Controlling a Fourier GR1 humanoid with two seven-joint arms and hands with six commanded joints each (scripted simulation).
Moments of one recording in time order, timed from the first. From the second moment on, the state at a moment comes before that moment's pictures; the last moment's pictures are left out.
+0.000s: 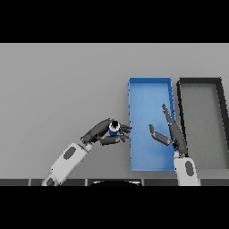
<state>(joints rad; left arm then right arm) -0.30 0.15 -0.56 -1.56 0.16 -0.18 -0.02 0.06 -0.17 0.09 -1.65 0.17 0.09 -0.07</state>
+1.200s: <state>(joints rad) -0.31 0.16 -0.57 -1.56 0.15 -0.20 -0.05 -0.42 -0.32 0.28 -1.90 -0.44 0.56 0.34</state>
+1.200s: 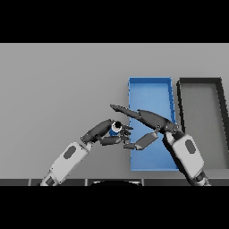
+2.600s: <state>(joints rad) -0.31 0.14 -0.53 -1.55 0.09 -0.24 -0.05 -0.62 -0.13 0.40 -1.70 -0.39 0.64 0.28</state>
